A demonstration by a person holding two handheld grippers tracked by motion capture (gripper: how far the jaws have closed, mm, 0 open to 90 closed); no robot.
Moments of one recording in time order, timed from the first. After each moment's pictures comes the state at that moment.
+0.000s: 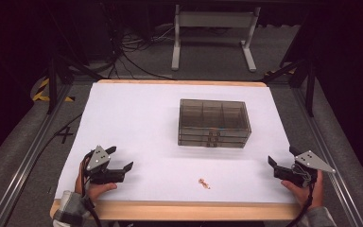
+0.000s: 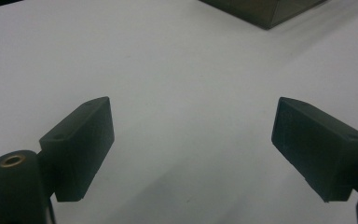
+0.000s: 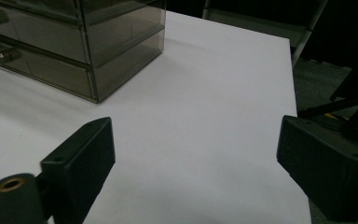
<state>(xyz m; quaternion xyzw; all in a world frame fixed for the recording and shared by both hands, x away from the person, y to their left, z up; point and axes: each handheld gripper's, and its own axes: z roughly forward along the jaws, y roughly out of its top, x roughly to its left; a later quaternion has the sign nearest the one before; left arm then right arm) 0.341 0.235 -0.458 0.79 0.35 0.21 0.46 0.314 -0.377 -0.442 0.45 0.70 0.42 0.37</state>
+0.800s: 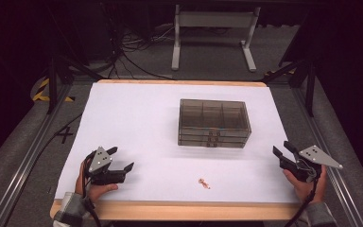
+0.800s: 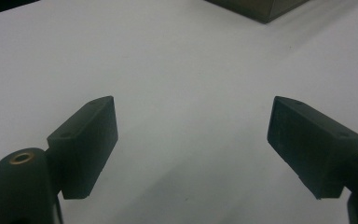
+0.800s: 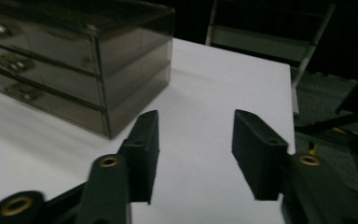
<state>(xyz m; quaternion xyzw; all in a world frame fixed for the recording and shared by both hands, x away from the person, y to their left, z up) 0.338 0.233 -0.458 0.79 0.34 0.23 0.46 0.317 -0.374 -0.414 0.44 0.69 0.44 0.37</state>
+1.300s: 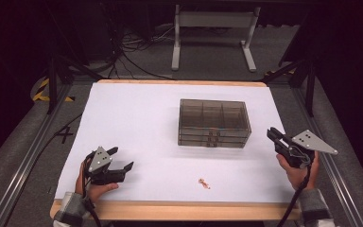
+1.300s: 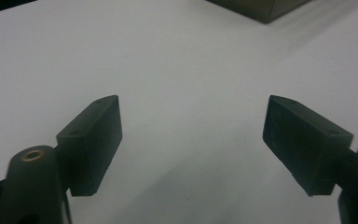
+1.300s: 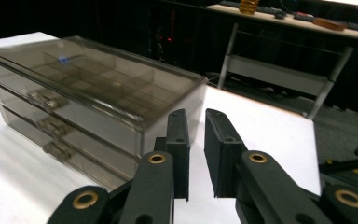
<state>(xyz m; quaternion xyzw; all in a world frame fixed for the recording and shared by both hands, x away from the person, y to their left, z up) 0.338 0.233 -0.457 0.79 0.34 0.23 0.45 0.338 -0.337 -0.370 0.38 0.69 0.48 0.38</state>
